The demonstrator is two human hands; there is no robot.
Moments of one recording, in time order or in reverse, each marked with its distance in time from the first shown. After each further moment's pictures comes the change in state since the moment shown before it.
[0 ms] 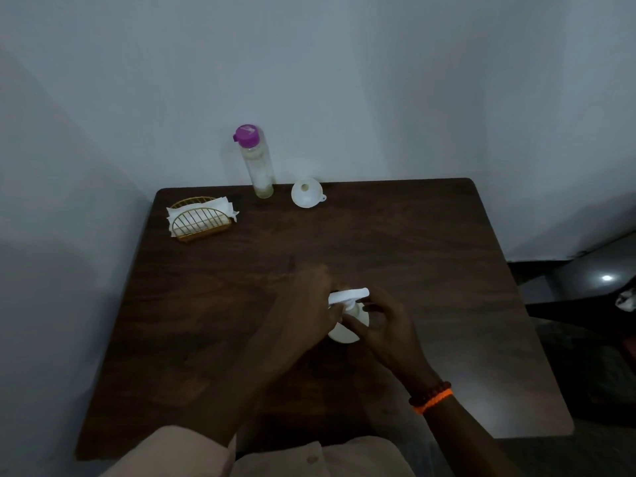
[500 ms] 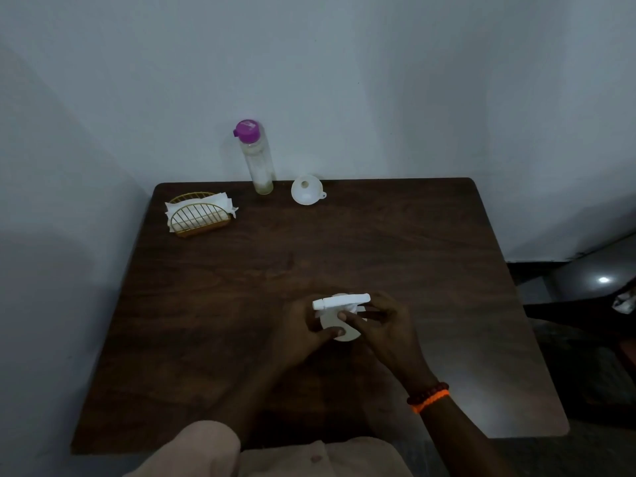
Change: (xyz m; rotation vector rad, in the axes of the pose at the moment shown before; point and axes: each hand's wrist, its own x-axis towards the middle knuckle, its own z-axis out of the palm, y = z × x) left_hand -0.018 -0.044 0.058 -0.568 -0.022 -0.221; right_hand -0.002 0.009 -0.001 0.131 0.017 0.153
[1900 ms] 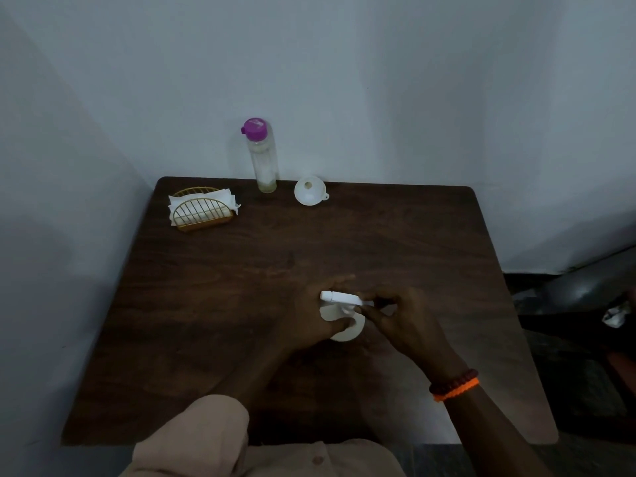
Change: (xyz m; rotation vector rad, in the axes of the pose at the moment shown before) left_hand 0.026 -0.001 0.013 -0.025 0.103 0.251; right_hand 0.013 -0.042 -0.032 -0.468 -0.139 -0.173
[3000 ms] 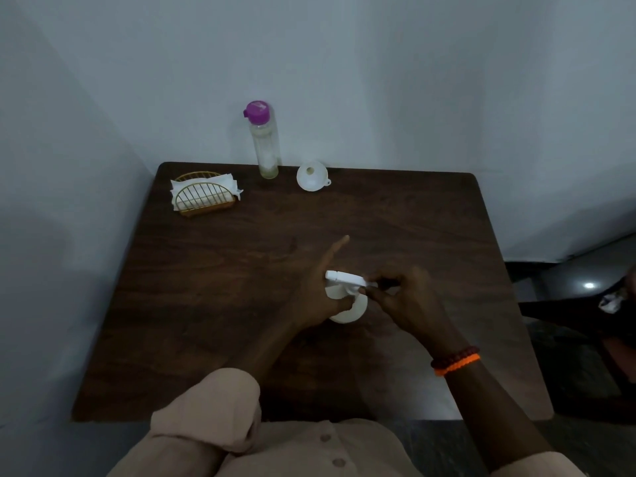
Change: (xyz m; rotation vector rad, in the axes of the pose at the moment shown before) left_hand 0.002 0.007 -0.002 -0.081 -0.109 -0.037; right_hand 0.003 0.013 0.003 -0.097 0.038 -0.078
